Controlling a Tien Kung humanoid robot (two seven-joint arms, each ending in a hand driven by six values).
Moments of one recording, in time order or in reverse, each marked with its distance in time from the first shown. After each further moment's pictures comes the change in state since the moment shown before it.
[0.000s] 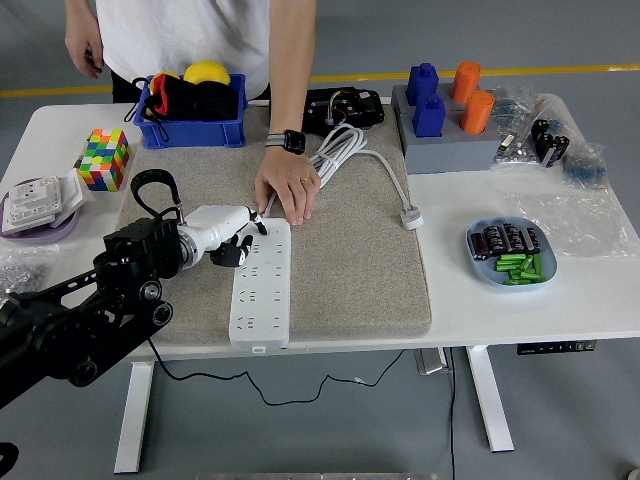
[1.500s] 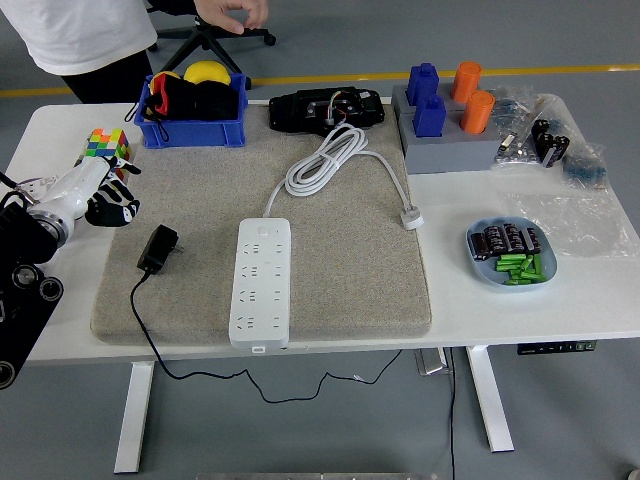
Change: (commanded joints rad) left arm 0.306 0.026 -0.704 -0.104 0.113 0.040 -0.051; right arm 0.001 0.005 0.010 0.001 -0.008 -0.001 0.000
